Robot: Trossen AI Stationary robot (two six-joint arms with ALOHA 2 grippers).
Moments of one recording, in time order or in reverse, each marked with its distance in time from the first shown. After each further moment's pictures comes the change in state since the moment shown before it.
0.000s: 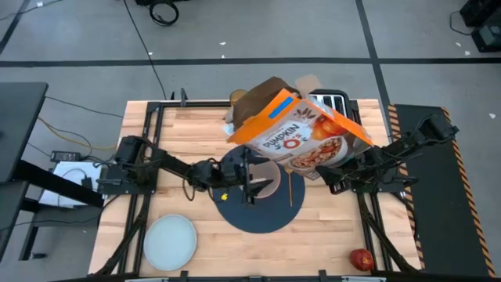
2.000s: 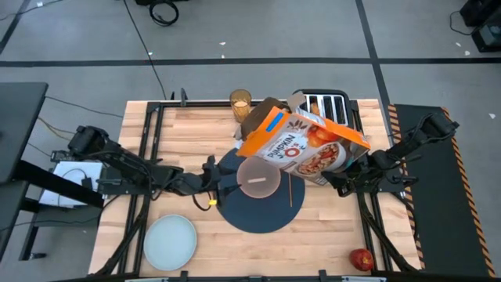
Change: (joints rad) left arm -0.160 -0.495 -0.345 -0.984 -0.357 -0.345; right arm 0.116 -0.163 -0.274 -0.005 0.149 0.053
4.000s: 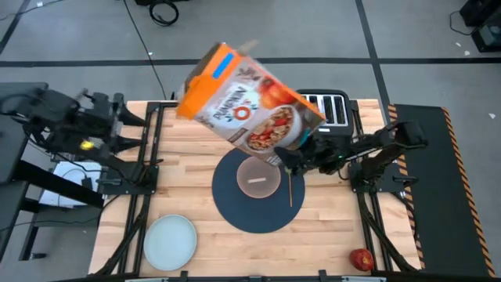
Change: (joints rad) left arm 0.029 -0.499 1.163 -1.757 0.265 0.007; right arm -0.360 0.595 0.679 0.056 -0.291 0.305
